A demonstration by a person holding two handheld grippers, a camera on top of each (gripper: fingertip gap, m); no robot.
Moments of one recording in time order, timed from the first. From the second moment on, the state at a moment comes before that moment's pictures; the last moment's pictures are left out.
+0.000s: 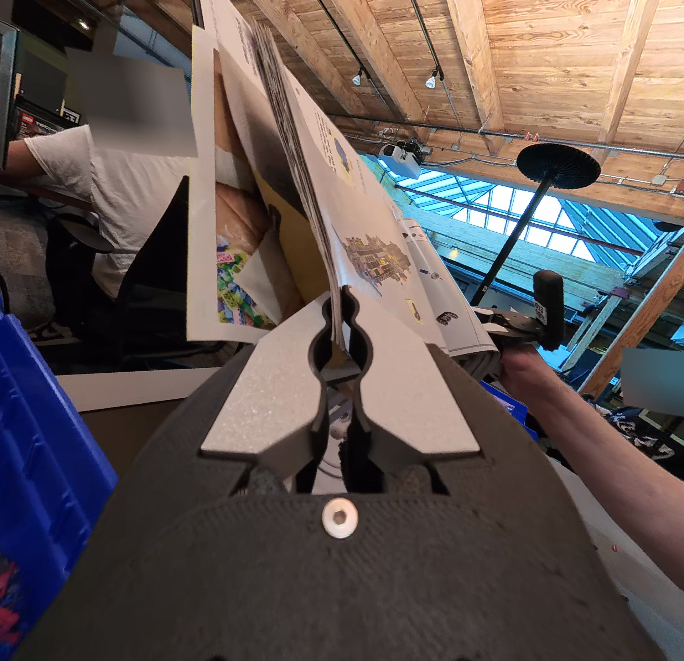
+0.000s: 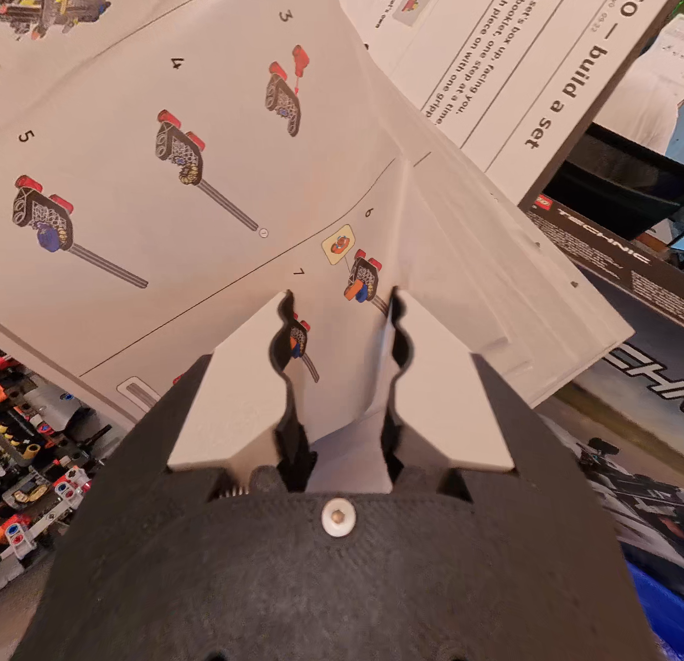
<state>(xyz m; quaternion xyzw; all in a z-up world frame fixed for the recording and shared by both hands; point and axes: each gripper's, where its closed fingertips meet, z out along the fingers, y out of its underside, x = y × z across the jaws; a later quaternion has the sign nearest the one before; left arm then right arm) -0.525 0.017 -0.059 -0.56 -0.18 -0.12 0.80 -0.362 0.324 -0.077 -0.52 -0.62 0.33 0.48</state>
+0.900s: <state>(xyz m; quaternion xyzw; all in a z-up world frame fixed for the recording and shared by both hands) -0.523 0.017 -0.060 -0.55 -0.18 -0.15 0.80 -0.341 0.322 -0.029 -0.52 -0.59 0.42 0.45</state>
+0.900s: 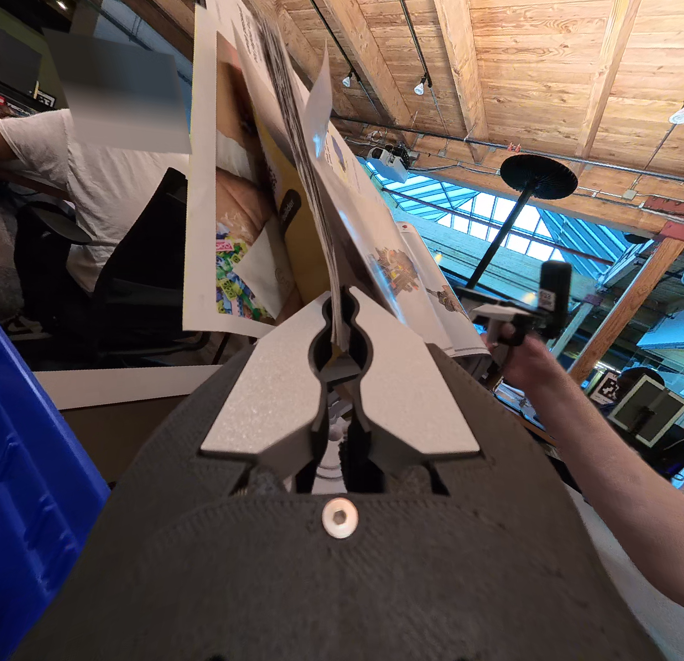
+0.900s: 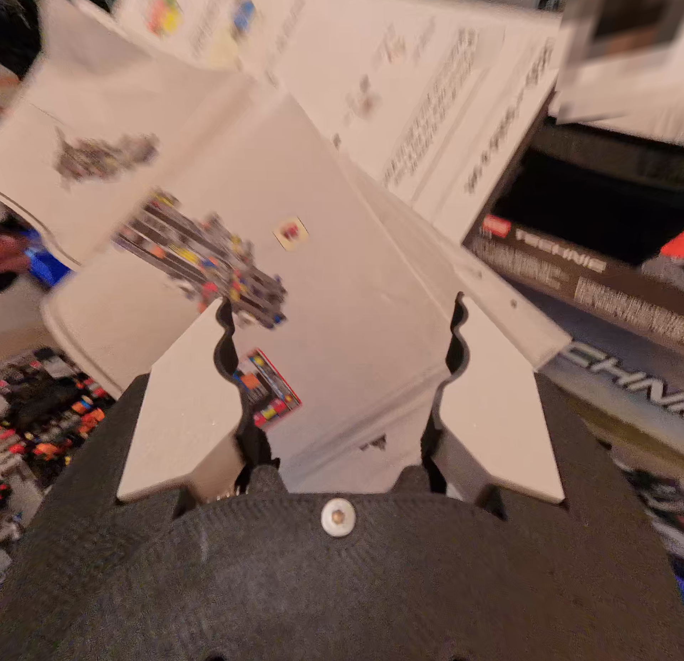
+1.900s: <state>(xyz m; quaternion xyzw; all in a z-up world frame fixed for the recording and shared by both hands) -0.523 0.016 -0.059 -0.56 -0.18 -0.15 0.80 -0.372 0.059 0.028 -0.26 -0.72 0.60 0.24</state>
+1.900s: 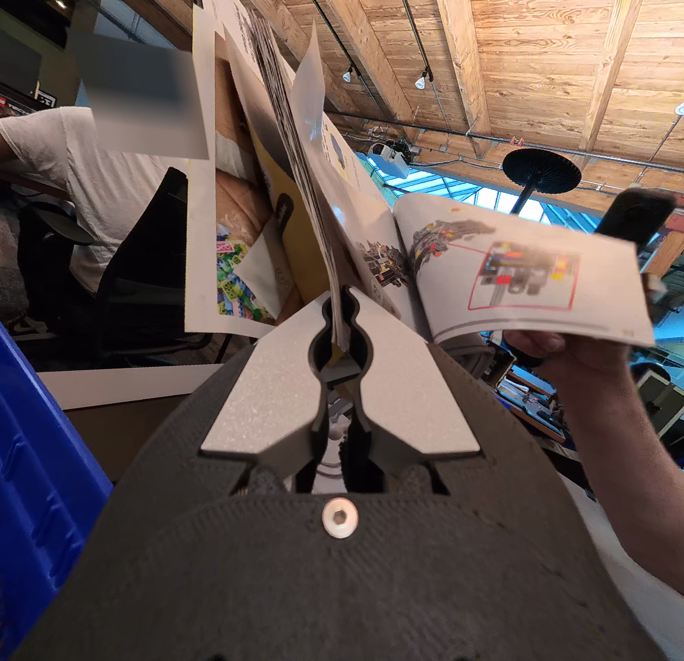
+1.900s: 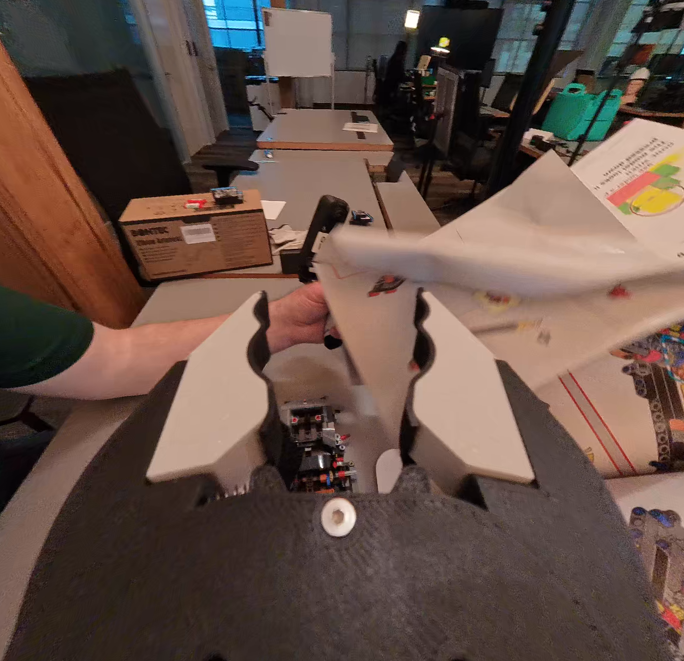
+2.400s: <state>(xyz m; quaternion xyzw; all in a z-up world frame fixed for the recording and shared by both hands) -0.522 0.016 -0.059 -0.56 -0.18 -0.15 0.80 -0.363 0.338 -0.076 -0.53 -0.61 0.35 0.48</state>
